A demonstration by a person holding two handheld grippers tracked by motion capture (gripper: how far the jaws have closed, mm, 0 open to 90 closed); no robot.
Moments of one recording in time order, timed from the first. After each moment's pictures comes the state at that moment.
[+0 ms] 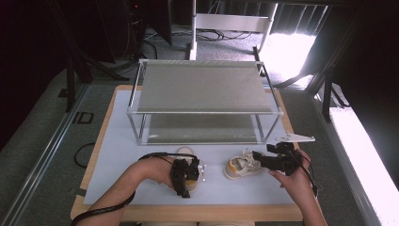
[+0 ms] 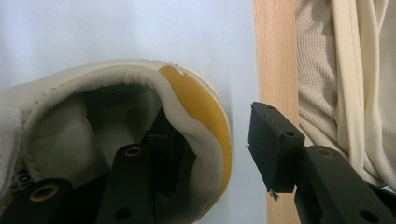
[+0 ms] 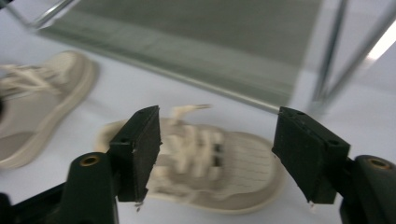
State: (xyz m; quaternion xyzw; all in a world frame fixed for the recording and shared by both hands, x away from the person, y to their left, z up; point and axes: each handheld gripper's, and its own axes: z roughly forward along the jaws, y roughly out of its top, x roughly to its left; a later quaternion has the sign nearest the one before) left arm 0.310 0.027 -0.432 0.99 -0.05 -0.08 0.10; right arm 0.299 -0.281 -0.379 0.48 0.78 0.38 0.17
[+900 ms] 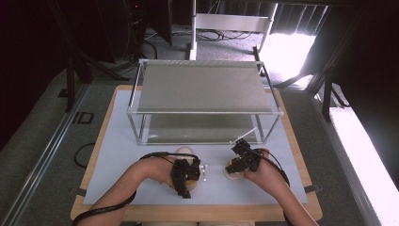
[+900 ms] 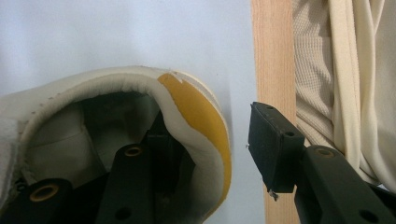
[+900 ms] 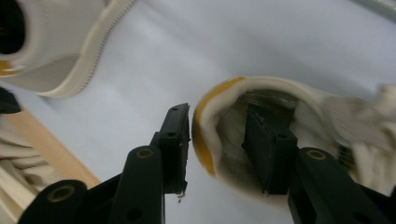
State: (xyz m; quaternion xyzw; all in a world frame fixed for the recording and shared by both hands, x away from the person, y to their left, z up) left arm 0.310 0.024 -0.433 0.99 -0.05 -0.09 0.10; right arm 0.336 -0.189 -0.413 0.44 0.88 0.19 -0.01
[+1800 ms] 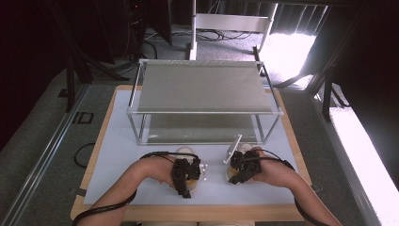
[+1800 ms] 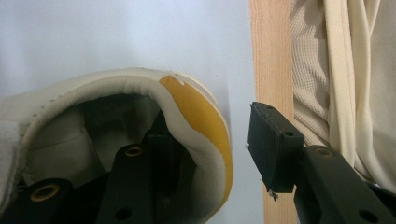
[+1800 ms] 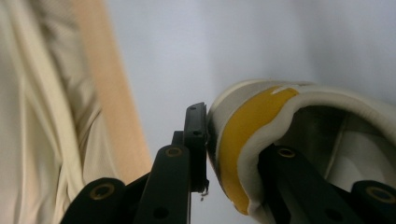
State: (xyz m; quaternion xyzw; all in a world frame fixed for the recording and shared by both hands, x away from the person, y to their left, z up) left arm 0.312 0.023 -0.433 0.99 -0.04 -0.10 0.09; right arm 0.322 -0.181 -0.405 0.12 0.98 0.13 -0.05
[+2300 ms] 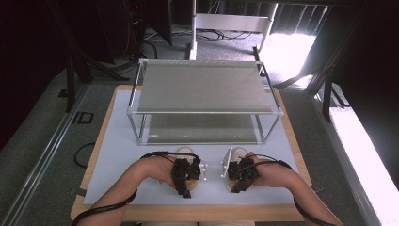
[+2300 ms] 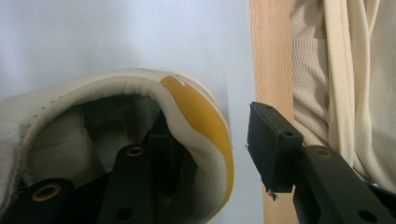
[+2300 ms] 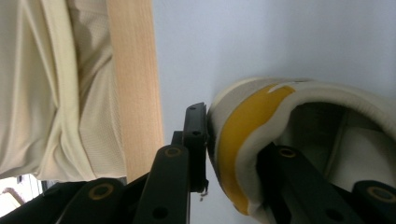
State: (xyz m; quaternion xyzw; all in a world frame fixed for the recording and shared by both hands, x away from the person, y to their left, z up) left arm 0.312 0.023 -0.433 0.99 -0.04 -0.10 0.10; right arm 0.312 -0.171 -0.428 0.03 1.00 0.06 -0.07
